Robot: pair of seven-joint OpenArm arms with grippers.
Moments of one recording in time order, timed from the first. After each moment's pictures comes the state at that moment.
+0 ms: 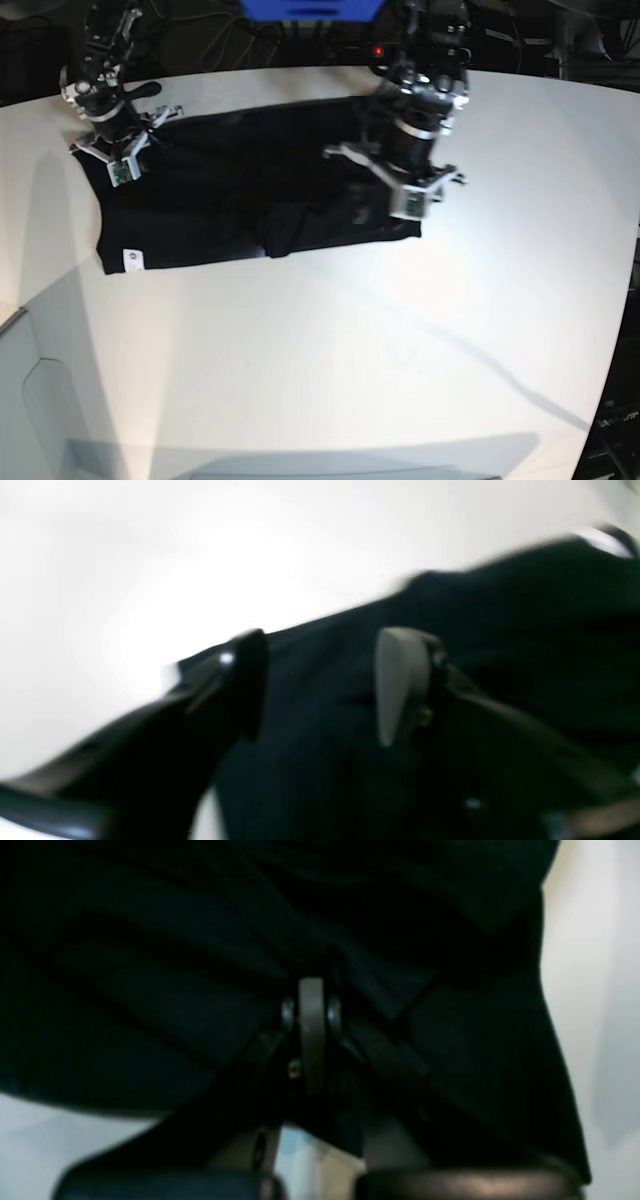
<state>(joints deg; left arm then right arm) 23.8 2.0 1.5 116.7 -3.4 -7.6 32.2 -23.2 0.1 27.0 100.5 -7.0 39.5 -29.4</state>
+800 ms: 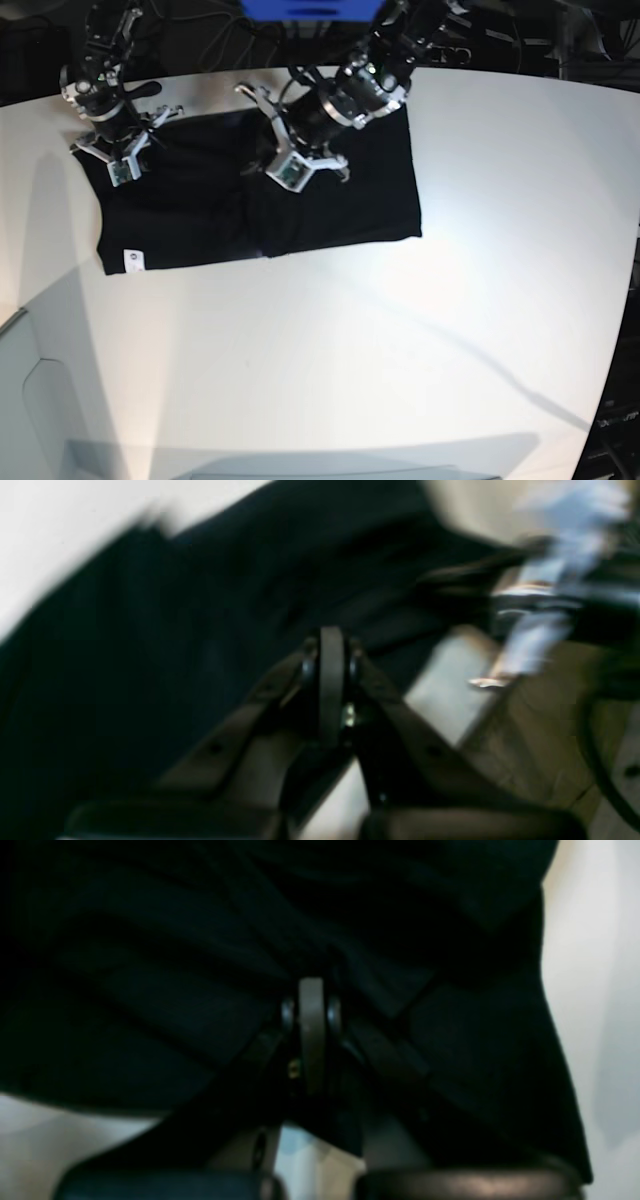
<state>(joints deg) 16.0 -9.0 34.2 113.4 -13.4 -8.1 35.4 -23.2 -0.1 27.0 100.6 -7.0 39.5 -29.4</state>
